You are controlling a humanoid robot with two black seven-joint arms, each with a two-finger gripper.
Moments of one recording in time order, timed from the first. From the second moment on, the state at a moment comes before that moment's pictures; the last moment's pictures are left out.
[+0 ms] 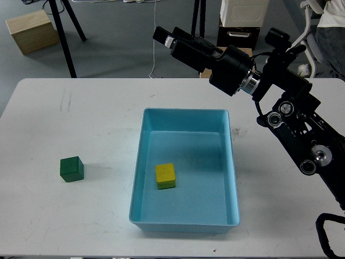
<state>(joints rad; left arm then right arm) -1.00 0.93 -0.66 -0.75 0.77 -0.49 -0.49 0.55 -0.04 1.26 1.35 -1.87 0.28 0.47</state>
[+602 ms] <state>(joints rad) -1.04 1.02 -0.51 -1.37 1.87 -0.45 -0.49 -0.14 -0.06 1.58 1.61 -1.46 0.15 0.38</state>
